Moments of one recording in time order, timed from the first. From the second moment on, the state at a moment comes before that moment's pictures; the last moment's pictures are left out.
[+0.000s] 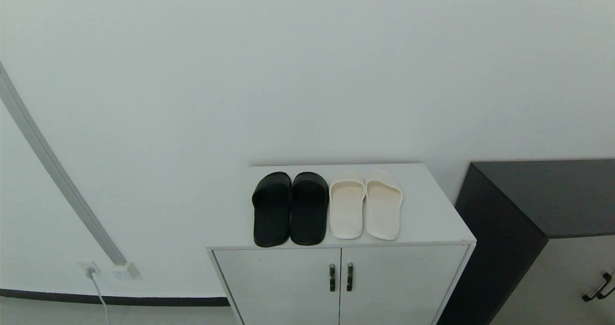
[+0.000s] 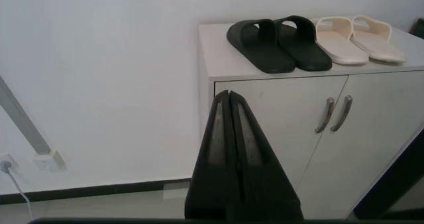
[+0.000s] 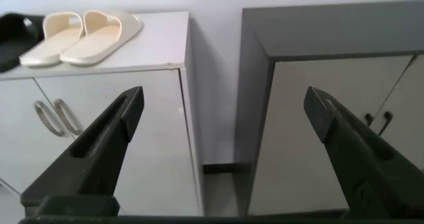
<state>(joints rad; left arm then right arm) 0.00 0.00 0.00 0.00 -0.05 0.00 0.00 0.00 0.00 0.00 -0.02 -0.01</state>
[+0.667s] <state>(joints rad) 0.00 0.00 0.00 0.00 -0.05 0.00 0.01 0.18 -0.30 0.11 0.02 -0.01</state>
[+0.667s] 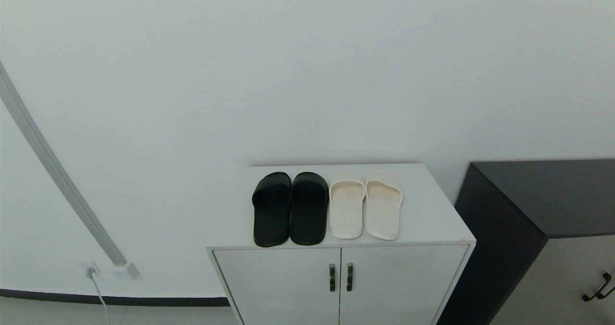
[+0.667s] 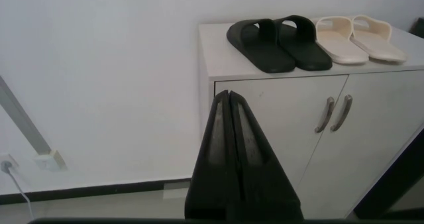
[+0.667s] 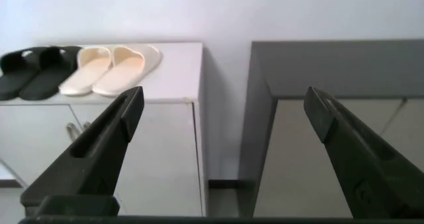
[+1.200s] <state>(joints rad) 0.00 0.00 0.00 0.00 -0.05 0.00 0.27 0.94 -0.37 -0.28 -0.01 0.15</state>
